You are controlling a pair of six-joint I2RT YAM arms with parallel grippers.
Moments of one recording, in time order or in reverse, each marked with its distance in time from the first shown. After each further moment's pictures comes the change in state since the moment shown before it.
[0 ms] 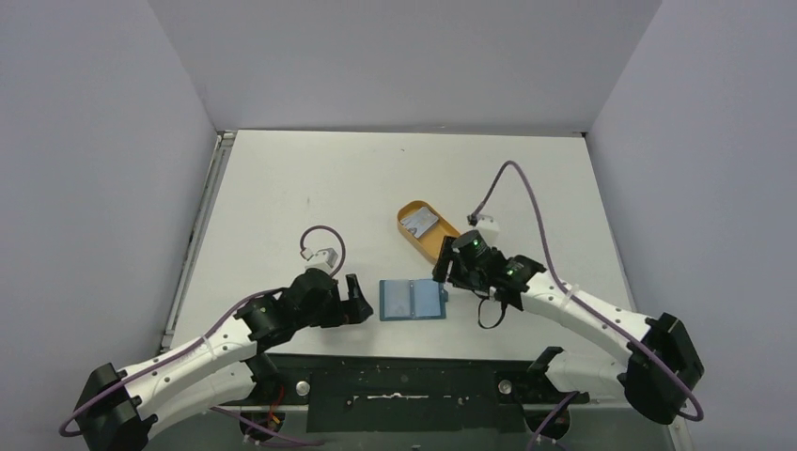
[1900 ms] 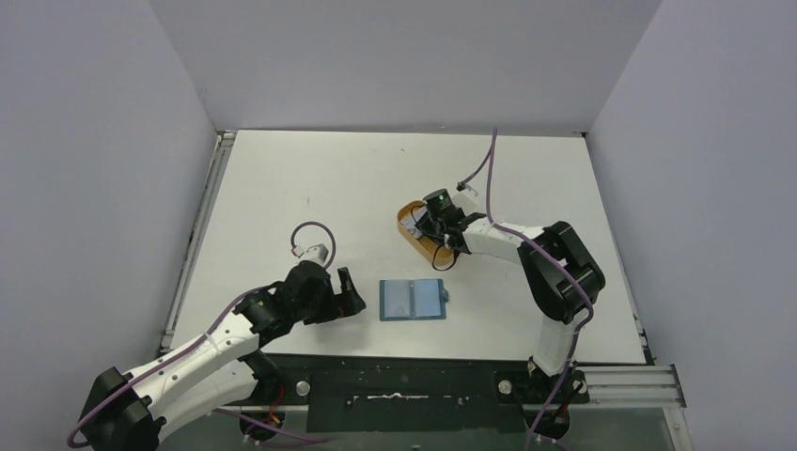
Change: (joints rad) left arm 0.128 0.017 0.006 -0.041 0.034 0.008; right arm -0.183 0.649 0.415 0.340 0.062 0.265
